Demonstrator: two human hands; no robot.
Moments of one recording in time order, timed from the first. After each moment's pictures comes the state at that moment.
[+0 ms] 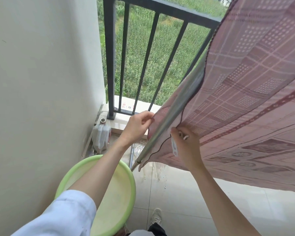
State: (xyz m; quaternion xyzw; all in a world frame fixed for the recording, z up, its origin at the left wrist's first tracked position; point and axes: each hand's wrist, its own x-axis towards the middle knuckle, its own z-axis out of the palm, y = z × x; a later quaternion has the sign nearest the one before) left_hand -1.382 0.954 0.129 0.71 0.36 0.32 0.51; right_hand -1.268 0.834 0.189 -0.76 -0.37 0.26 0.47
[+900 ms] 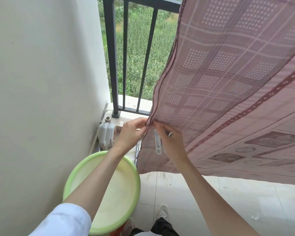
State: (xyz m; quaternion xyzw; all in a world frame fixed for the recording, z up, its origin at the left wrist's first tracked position) left_hand -1.408 0.916 0.123 0.69 0.37 0.33 0.52; right_hand -1.296 0.831 0.169 -0.73 -0.37 0.34 0.47
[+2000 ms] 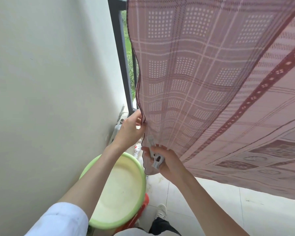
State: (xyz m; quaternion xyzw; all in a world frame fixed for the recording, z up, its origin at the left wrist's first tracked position) left_hand -1.381 0.902 0.172 0.75 0.46 0.30 0.36; right_hand -1.265 0.804 0.147 -0.48 -0.12 0.72 0.49
